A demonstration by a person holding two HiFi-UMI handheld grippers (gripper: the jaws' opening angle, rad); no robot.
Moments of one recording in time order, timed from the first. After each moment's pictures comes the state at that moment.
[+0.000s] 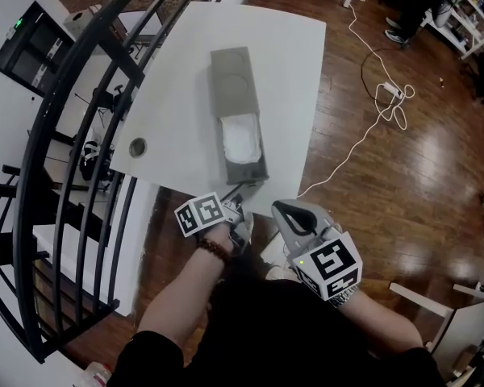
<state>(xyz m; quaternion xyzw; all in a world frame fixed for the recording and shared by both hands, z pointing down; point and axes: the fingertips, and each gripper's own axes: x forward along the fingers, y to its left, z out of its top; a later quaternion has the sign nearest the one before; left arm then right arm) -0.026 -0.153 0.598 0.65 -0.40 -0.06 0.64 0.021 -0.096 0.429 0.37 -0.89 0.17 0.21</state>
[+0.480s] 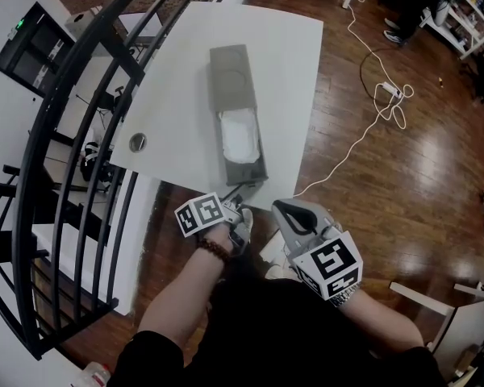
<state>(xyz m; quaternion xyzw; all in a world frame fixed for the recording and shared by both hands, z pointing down) -0.022 -0.135 0.599 0.66 -0.40 -0.05 0.64 0.027 -0.080 0.427 0.37 -0.89 0.17 0.21</state>
